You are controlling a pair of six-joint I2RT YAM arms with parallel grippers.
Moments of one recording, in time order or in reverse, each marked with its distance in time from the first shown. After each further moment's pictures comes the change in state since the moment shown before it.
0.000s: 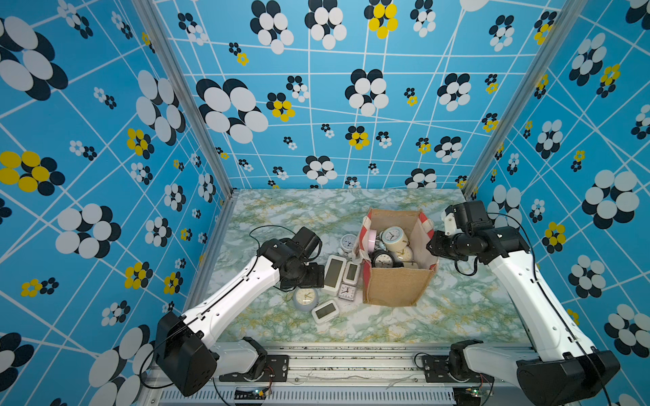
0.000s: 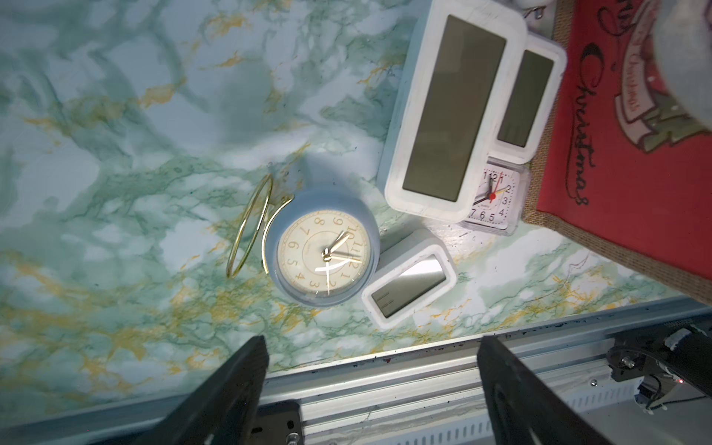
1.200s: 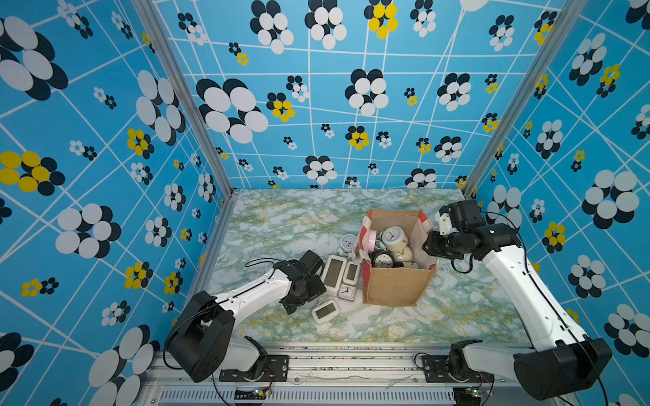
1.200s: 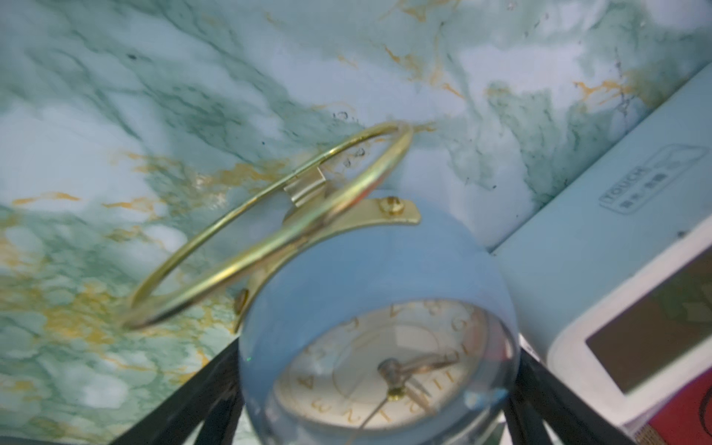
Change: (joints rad) left arm 0.011 0.122 -0.326 0.384 -0.041 -0.494; right arm 0.000 0.046 -0.011 0.022 -0.025 -0.047
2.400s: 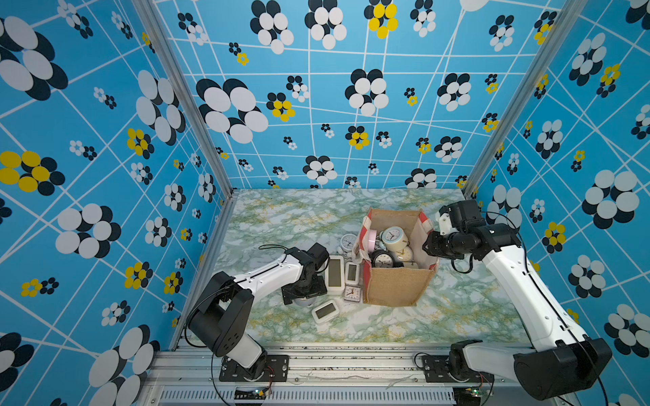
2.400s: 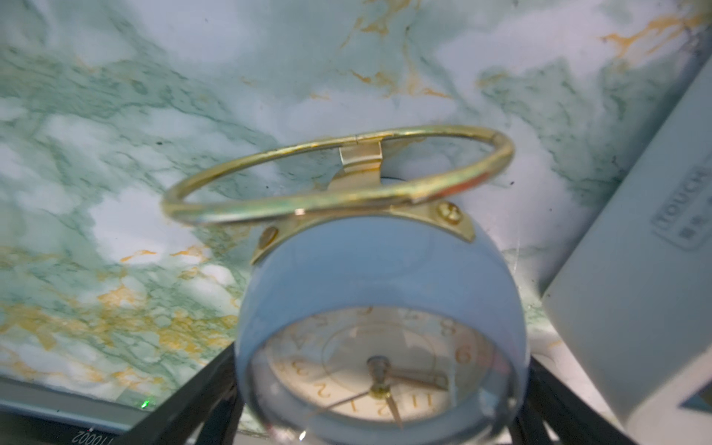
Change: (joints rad) left arm 0.000 0.154 0.153 -0.179 -0.037 0.240; right arm 0.000 0.000 0.000 -0.002 0.007 -0.007
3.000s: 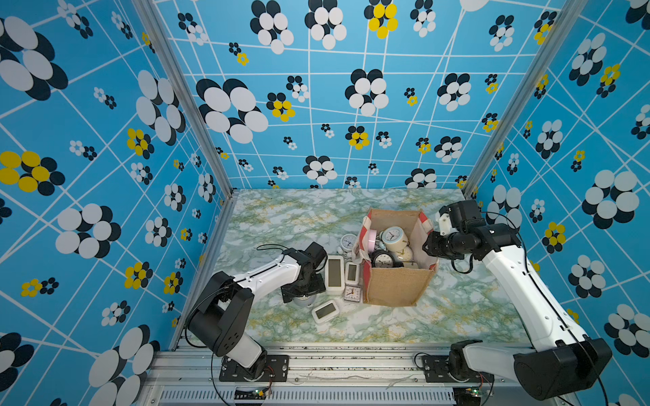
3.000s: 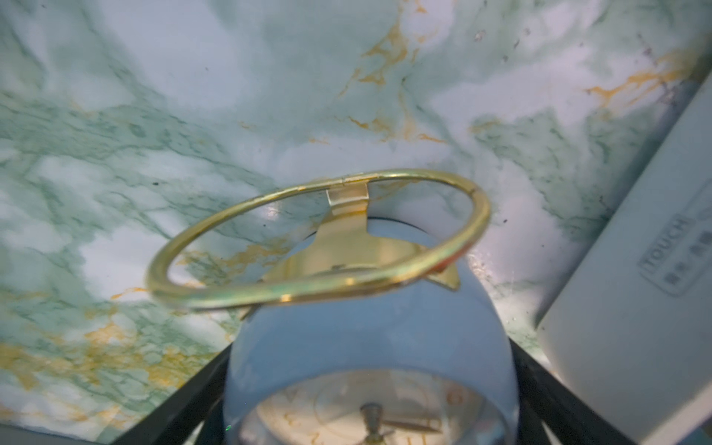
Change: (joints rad) left arm 0.027 -0.001 -0.025 0.074 -0.011 0.018; right arm 0.000 0.000 0.000 -0.005 0.000 0.000
